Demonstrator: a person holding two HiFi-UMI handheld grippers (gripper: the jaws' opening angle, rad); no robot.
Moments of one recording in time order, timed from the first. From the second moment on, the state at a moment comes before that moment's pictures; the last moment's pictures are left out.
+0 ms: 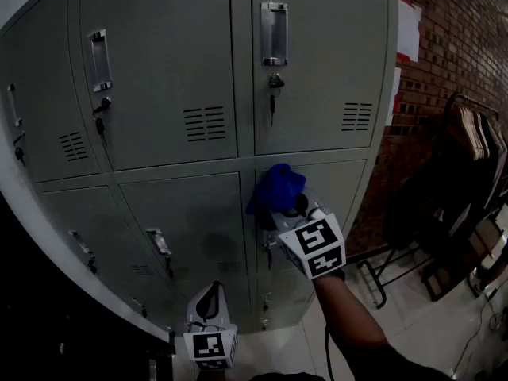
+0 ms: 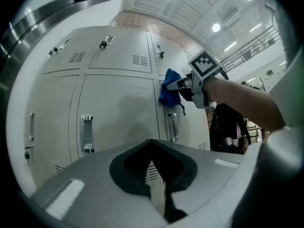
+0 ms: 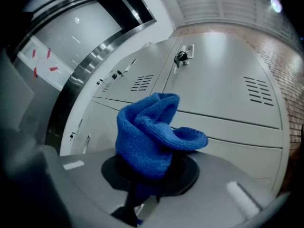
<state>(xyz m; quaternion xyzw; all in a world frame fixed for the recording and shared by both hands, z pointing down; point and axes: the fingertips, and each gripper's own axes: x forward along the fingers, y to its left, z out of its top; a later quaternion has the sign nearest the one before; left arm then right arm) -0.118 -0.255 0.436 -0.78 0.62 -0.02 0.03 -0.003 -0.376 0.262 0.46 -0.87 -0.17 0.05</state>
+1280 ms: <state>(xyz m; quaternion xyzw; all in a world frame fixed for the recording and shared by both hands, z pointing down) -0.083 -0.240 0.432 -0.80 0.59 -0.02 0.03 0.214 -0.401 0.255 0.61 -0.77 -0.16 0.07</state>
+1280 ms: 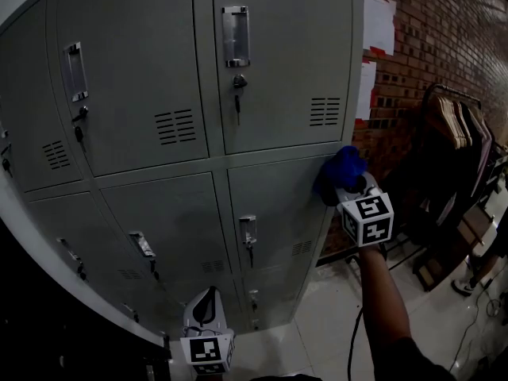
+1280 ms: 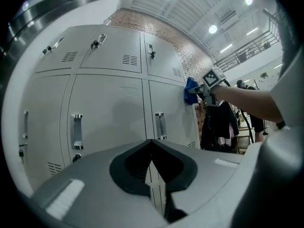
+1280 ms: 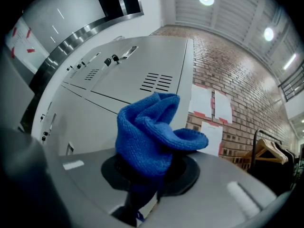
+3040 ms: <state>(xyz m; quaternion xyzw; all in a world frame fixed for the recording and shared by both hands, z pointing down) -0.096 -0.219 0.442 -0.79 0.61 -0.03 0.02 0.164 -0.400 0.319 0.59 -0.78 -0.16 0.11</state>
